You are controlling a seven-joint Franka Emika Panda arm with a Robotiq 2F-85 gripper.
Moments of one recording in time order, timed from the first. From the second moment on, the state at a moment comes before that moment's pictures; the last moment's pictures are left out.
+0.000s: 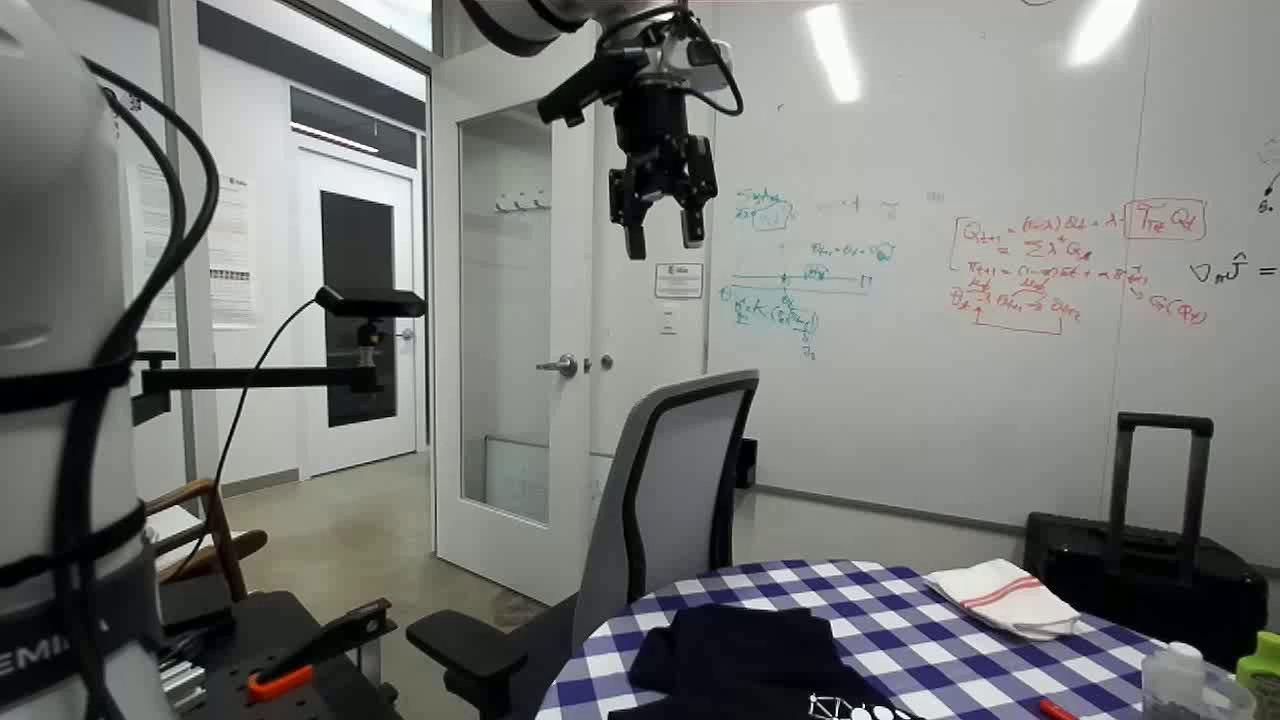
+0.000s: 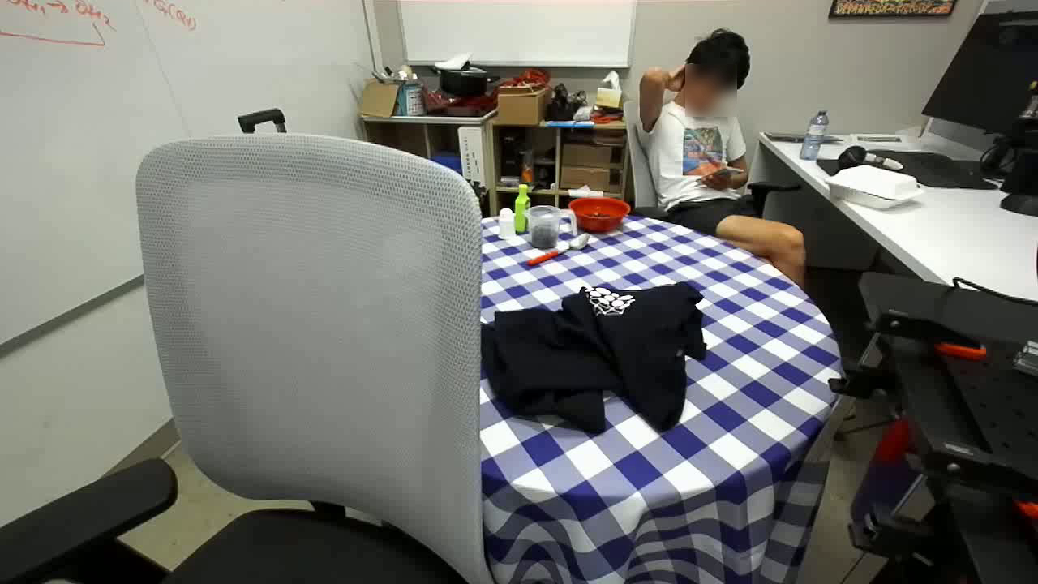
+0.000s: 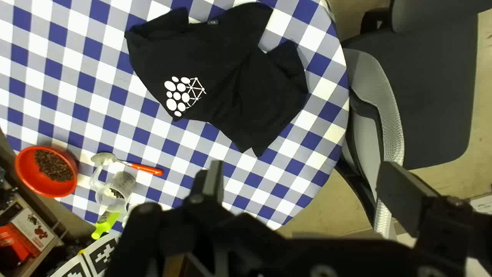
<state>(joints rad) -0.07 -0.35 0.06 -2.30 -0.09 2.07 0.21</state>
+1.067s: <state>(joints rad) -0.14 0.01 -0.01 -2.27 -0.12 2.27 0.72</state>
